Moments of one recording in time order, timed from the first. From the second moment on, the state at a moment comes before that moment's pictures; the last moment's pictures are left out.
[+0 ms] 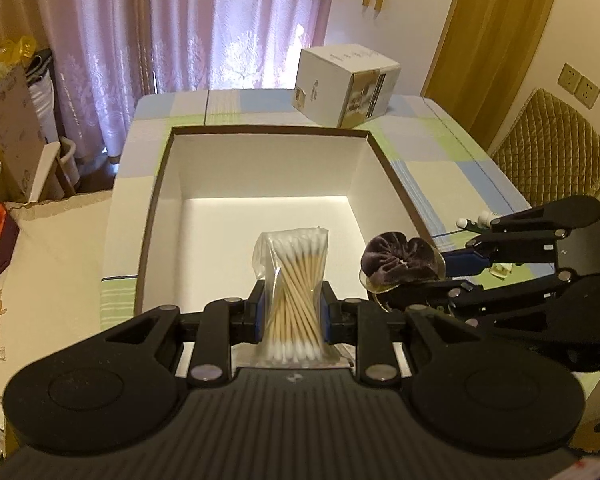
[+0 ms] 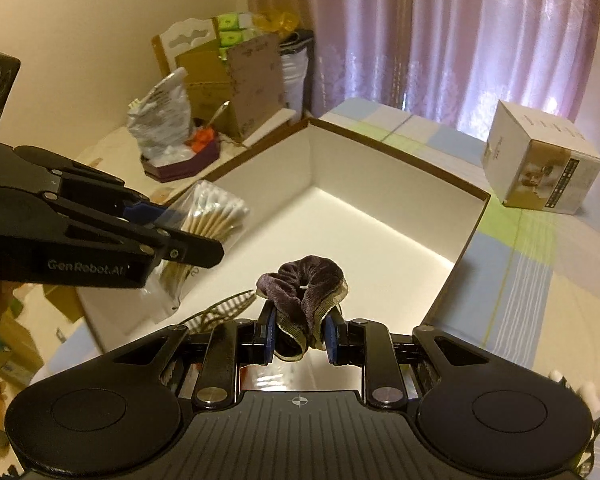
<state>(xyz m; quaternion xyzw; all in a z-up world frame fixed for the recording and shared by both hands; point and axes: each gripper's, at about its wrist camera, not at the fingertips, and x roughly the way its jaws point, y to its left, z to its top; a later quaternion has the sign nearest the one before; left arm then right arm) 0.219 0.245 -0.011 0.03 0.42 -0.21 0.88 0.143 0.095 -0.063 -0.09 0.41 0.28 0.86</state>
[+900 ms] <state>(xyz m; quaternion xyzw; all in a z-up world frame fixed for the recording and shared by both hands) 0.316 0.230 -0.104 0.03 0.51 -0.22 0.83 0.207 0.112 -0.116 -0.15 0.46 0.26 0.84</state>
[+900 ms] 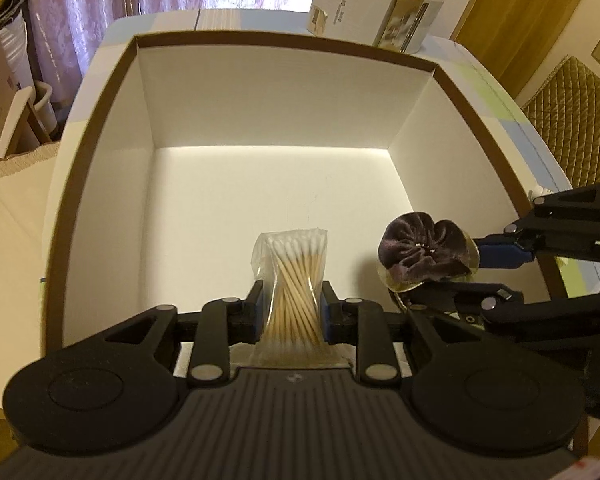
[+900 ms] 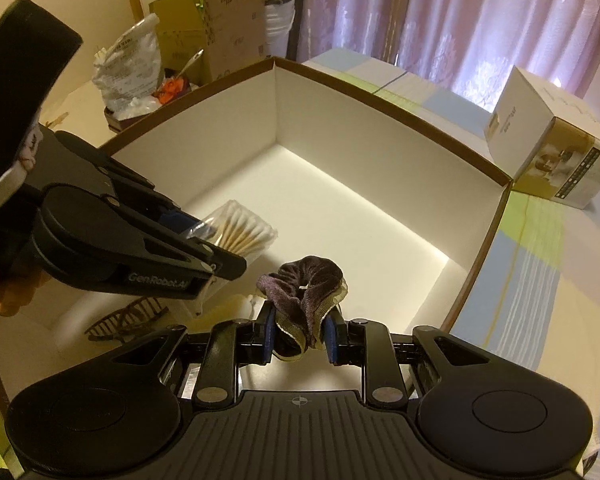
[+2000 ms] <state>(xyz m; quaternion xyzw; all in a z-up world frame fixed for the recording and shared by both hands) 0.283 0.235 -0.073 0.05 0.49 -0.20 0.85 0.180 0.113 -0.105 -0.20 0.41 0.29 0.84</state>
